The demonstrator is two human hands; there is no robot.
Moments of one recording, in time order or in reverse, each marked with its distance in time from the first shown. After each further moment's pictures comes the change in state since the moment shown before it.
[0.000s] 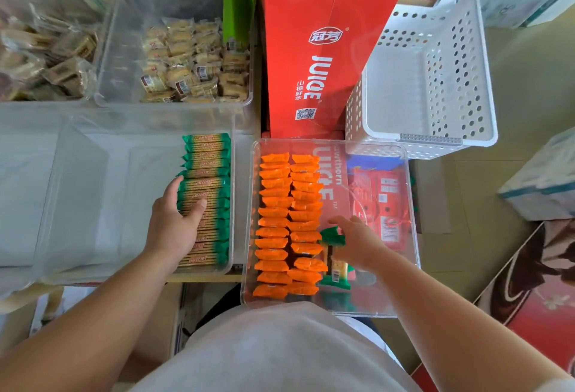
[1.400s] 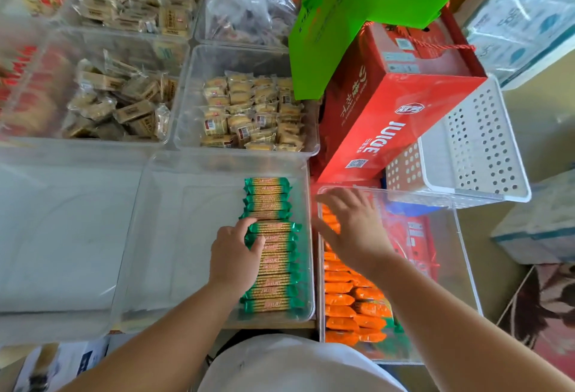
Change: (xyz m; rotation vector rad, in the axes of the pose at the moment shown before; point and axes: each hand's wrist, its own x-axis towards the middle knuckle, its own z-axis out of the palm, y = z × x) left_hand 0.024 -0.005 -0.034 0.095 -0.112 0.180; right_hand -0.012 -0.200 -0.039 -0.258 0.692 -0.510
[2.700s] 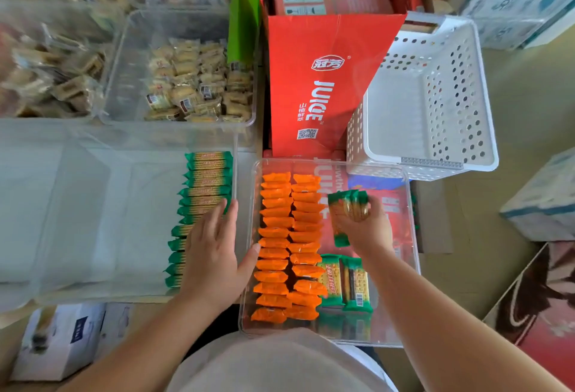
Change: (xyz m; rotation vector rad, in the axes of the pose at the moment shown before) left_hand -0.069 0.068 0.062 0.420 0.095 0.293; right_hand -0.073 0.150 0.025 0.607 0.018 0.958
